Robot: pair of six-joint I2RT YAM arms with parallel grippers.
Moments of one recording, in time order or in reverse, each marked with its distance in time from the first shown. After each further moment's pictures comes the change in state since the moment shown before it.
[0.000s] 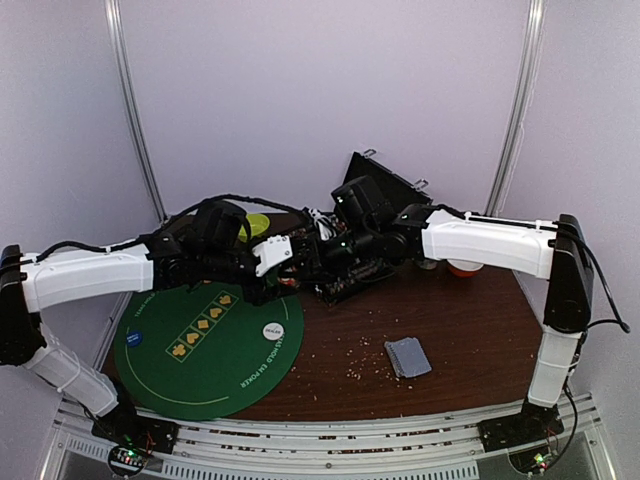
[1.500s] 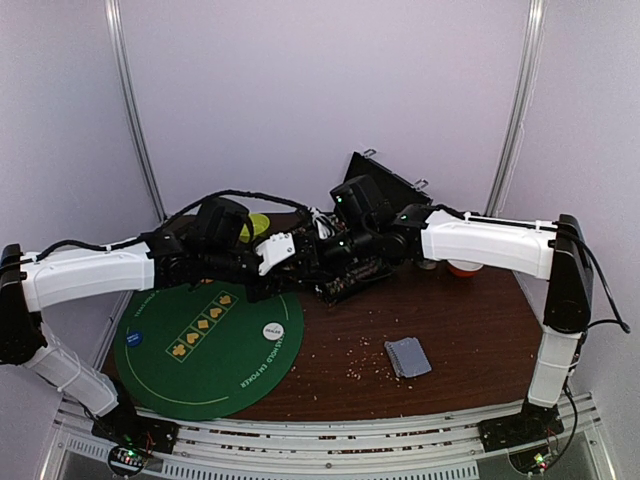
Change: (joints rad) left arm -0.010 0.008 0.021 -0.013 0.047 -0.059; right arm -0.002 0.001 0.002 0.021 0.009 0.011
